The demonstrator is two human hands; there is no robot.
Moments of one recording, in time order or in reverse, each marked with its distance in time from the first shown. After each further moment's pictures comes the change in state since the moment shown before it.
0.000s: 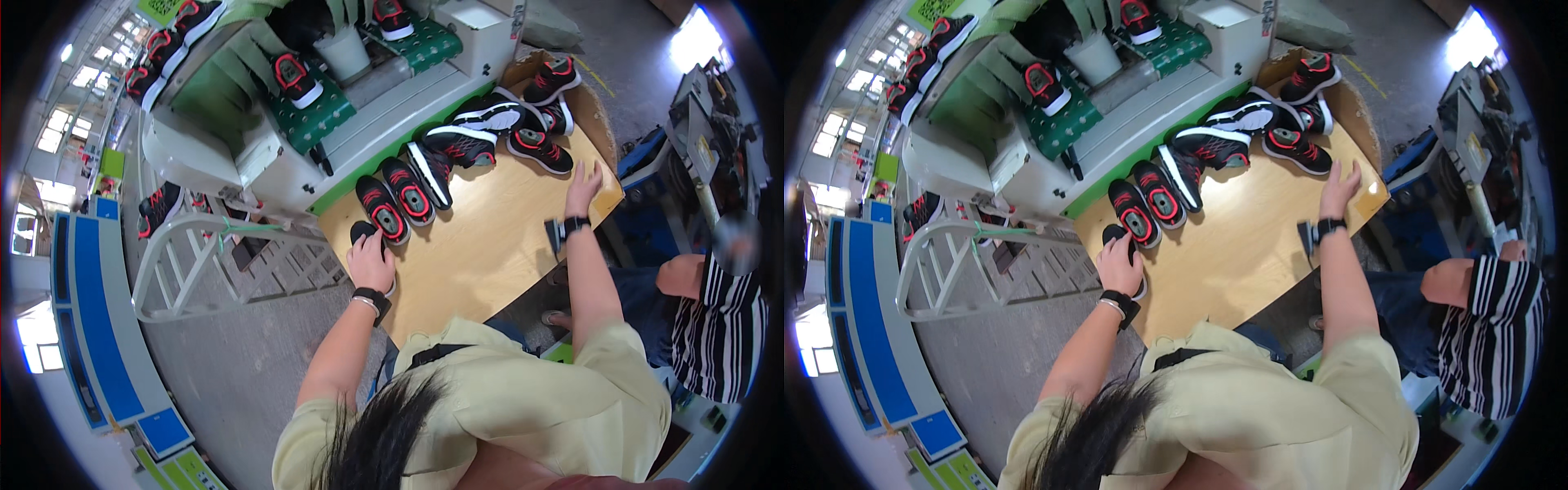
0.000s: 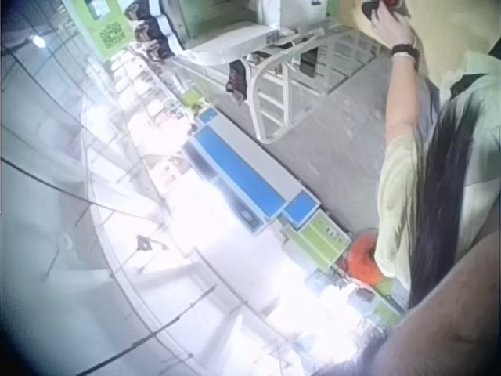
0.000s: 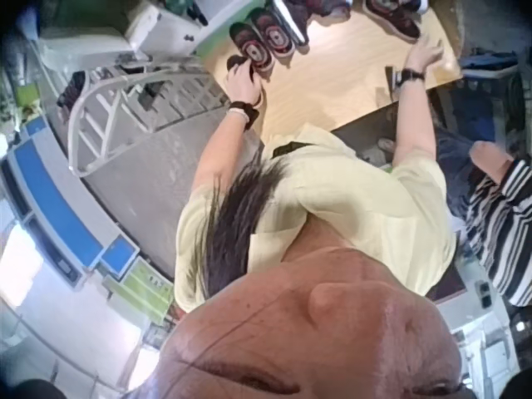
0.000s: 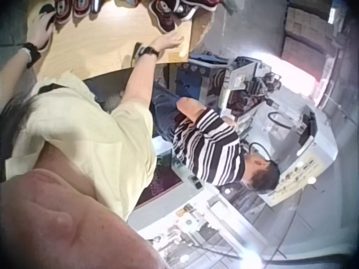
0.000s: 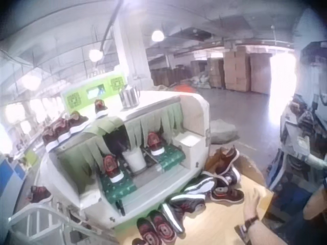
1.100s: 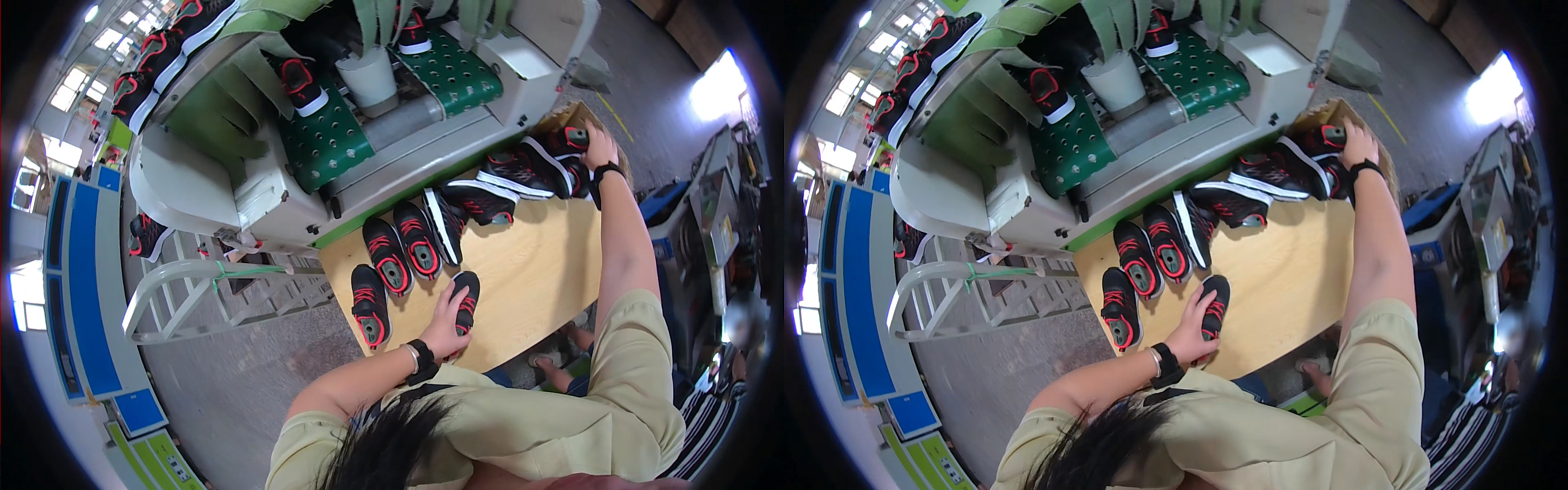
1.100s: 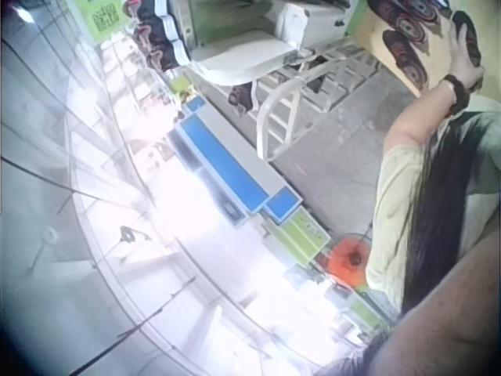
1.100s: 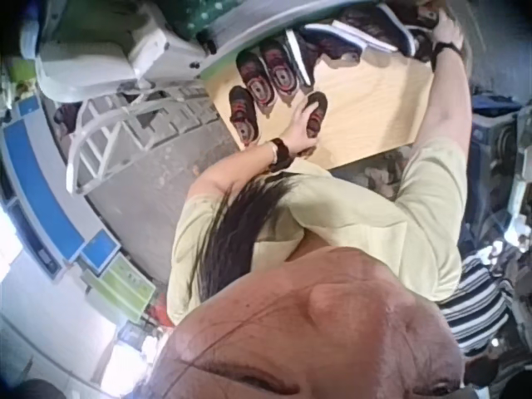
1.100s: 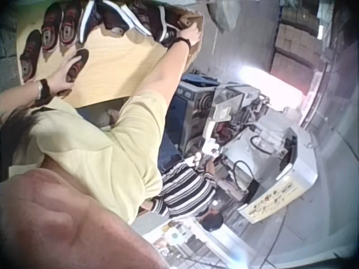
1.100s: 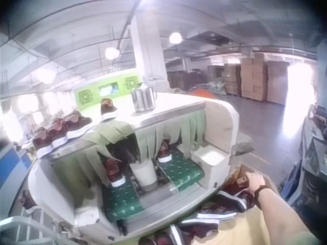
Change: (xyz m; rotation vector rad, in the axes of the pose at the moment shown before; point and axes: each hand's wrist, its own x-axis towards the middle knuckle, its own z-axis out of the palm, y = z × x) left_hand -0.004 0.106 0.047 -0.778 -0.531 0.039; right_hand 0.174 -0.115 0.122 -0.948 -0.575 -0.649
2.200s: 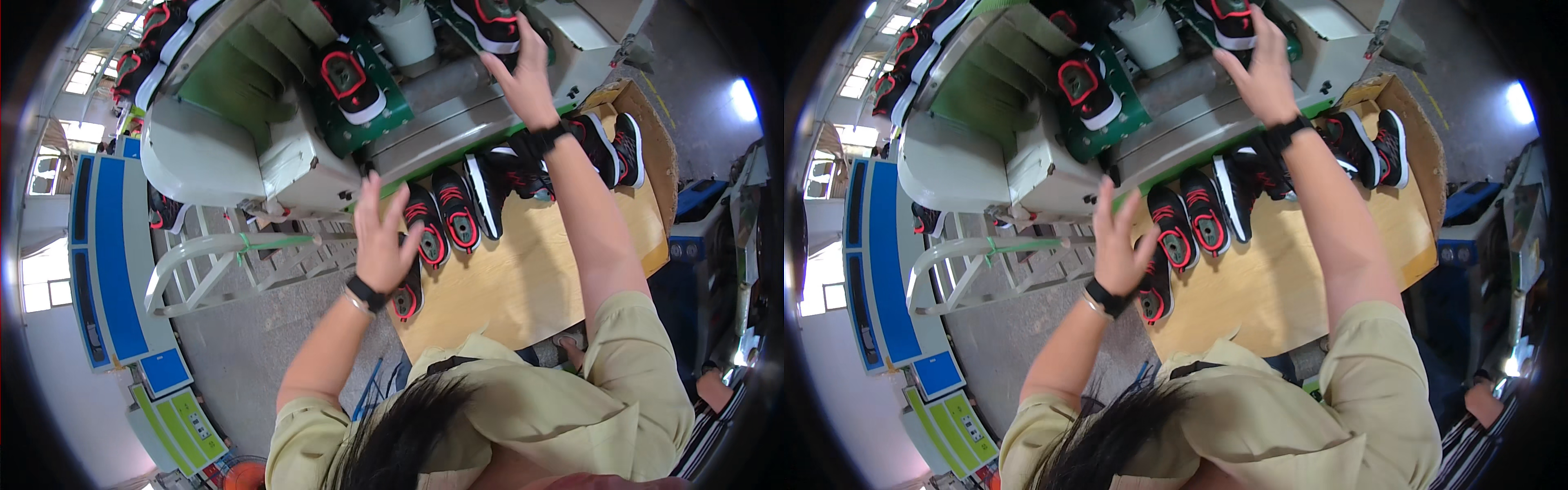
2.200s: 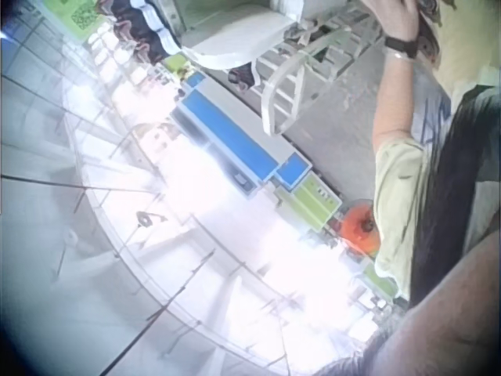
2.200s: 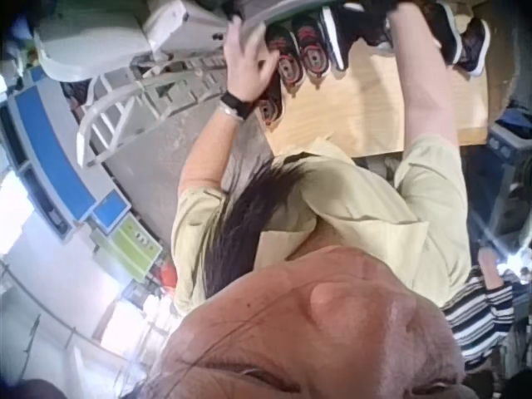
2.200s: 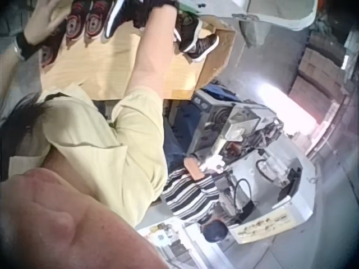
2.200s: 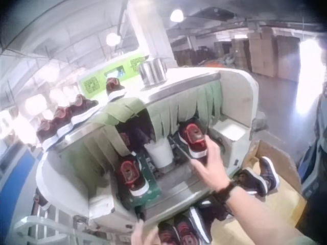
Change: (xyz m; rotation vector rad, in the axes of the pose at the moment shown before) left_hand 0.018 0.049 -0.189 0.688 0.581 0.202; right_hand -0.022 -0.271 -0.076 1.035 0.601 -0.358
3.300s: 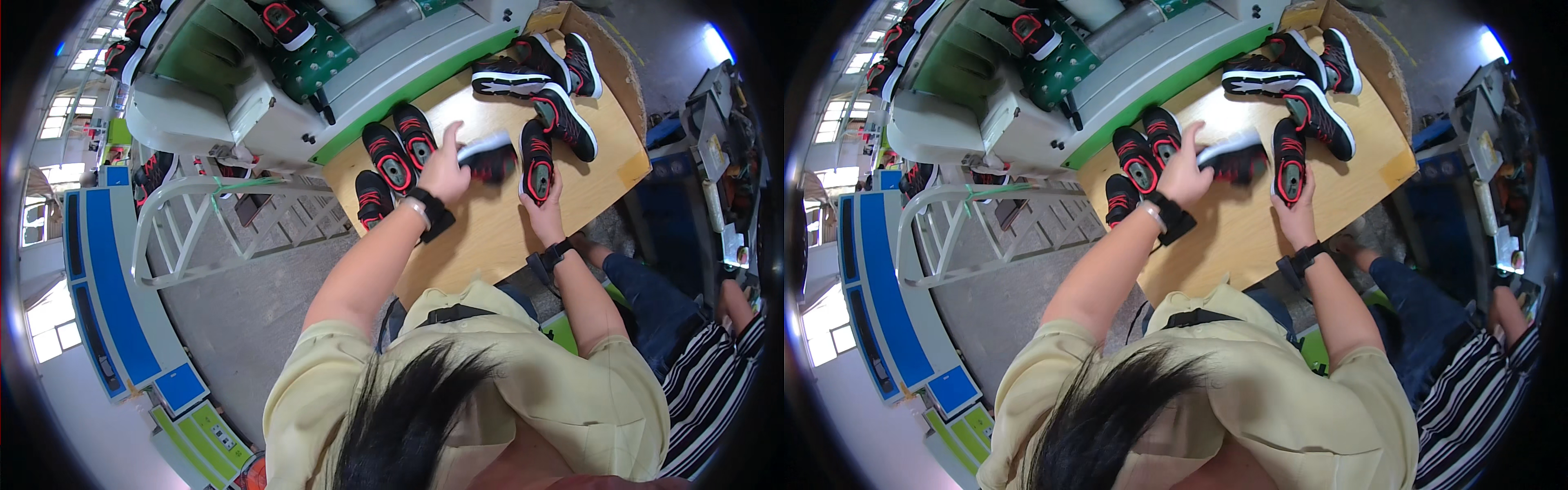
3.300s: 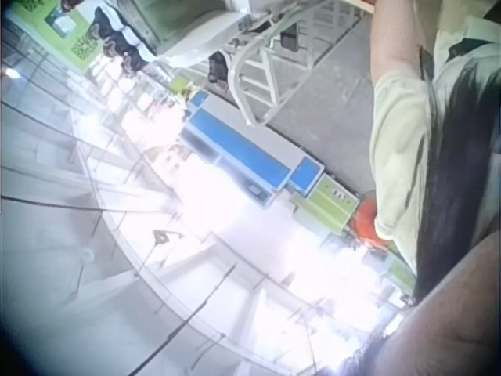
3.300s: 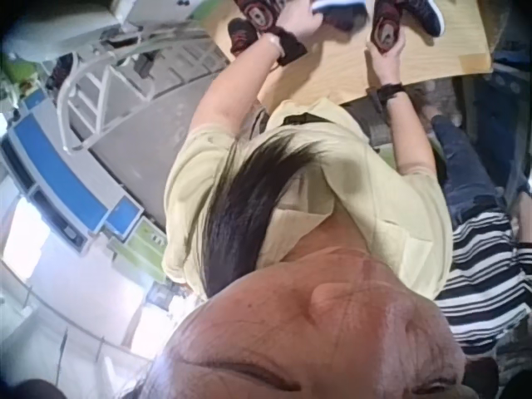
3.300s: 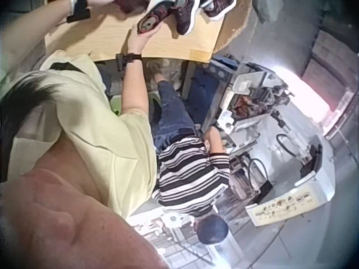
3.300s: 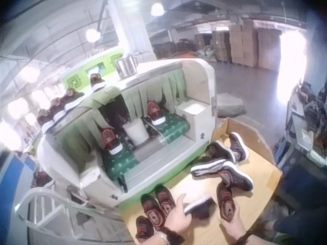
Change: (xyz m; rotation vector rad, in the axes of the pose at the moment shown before) left_hand -0.012 0.091 0.106 -0.517 -0.541 -0.248; right_hand -0.357 -0.016 -0.194 0.224 -0.215 0.839
